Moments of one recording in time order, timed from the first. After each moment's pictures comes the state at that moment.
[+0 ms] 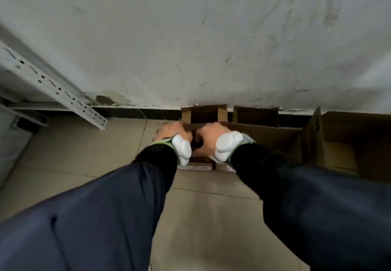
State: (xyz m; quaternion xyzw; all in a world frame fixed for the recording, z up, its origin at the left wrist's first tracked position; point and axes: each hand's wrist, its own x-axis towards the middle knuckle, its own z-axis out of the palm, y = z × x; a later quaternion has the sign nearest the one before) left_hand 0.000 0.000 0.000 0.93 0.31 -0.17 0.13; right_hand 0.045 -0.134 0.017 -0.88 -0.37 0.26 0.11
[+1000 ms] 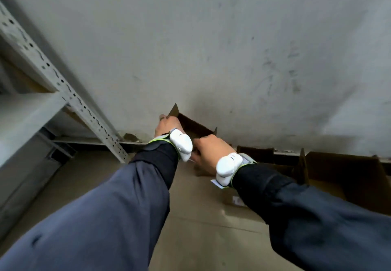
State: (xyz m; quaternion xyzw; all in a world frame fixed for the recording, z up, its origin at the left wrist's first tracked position) left_hand -0.011 0.006 0.191 0.93 0.35 -0.02 0.13; right_hand -0.004 -0.134 0.160 -0.89 -0.41 0.10 0.18
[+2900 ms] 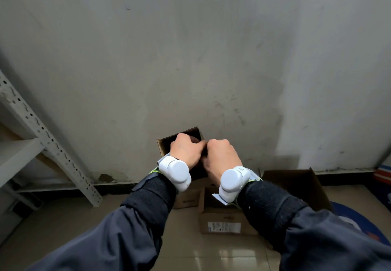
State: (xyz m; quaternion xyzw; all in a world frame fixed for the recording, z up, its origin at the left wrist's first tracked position) left_hand -0.046 -0.130 0.270 0.88 0.21 0.06 0.42; right_hand -0.038 -0.236 0.257 -0.96 -0.17 -0.03 0.24
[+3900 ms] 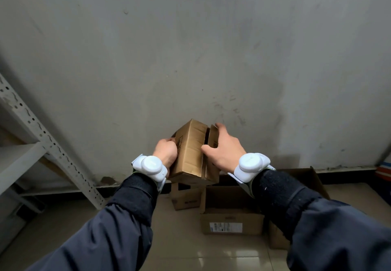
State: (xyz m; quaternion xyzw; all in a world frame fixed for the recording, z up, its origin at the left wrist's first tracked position) left_hand -0.013 -0.058 0.223 0.76 0.30 0.05 0.58; right_hand -0.022 -0.255 0.263 -0.89 -0.13 0.05 0.44
